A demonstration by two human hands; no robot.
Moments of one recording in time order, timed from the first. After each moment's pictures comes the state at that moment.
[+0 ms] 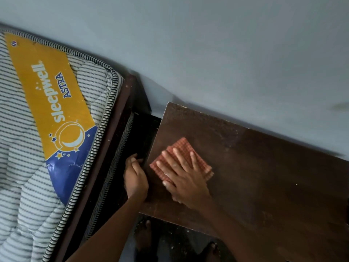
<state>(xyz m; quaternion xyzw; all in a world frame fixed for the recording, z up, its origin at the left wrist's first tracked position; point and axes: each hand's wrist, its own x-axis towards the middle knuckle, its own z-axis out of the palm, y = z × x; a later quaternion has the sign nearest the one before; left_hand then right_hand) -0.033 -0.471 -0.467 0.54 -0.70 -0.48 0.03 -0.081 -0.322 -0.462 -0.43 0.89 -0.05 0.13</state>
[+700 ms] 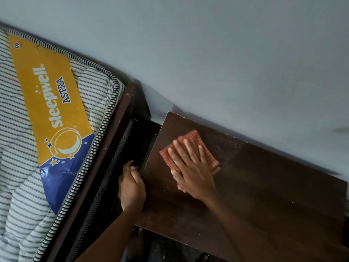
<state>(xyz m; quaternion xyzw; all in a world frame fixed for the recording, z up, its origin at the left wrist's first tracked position) -0.034 -0.467 -0.467 0.54 -0.74 -0.41 0.00 -0.139 -0.315 -0.463 -0.40 0.91 -0.03 0.11</state>
